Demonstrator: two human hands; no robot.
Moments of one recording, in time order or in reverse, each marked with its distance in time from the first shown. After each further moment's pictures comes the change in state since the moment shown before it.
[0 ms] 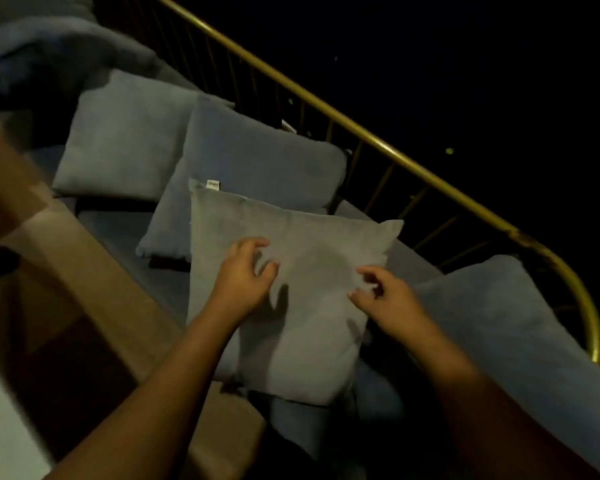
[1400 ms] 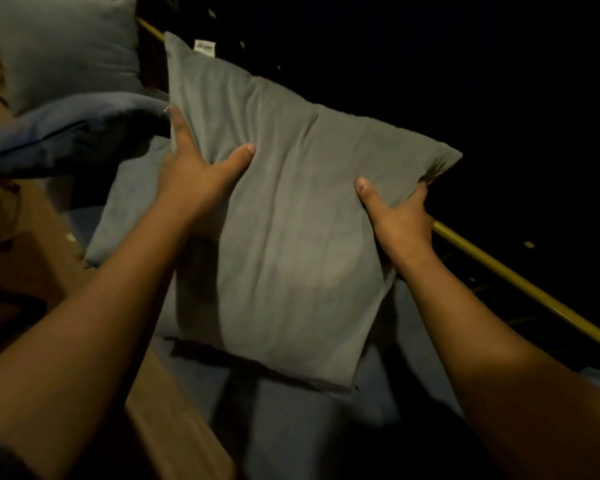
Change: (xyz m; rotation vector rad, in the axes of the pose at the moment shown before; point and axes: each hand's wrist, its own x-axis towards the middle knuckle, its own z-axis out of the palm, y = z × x) left_hand 0.229 0.066 -0.186 0.050 0.315 0.000; right_hand 0.202 -0.210 -0.007 0.277 0.402 -0.115
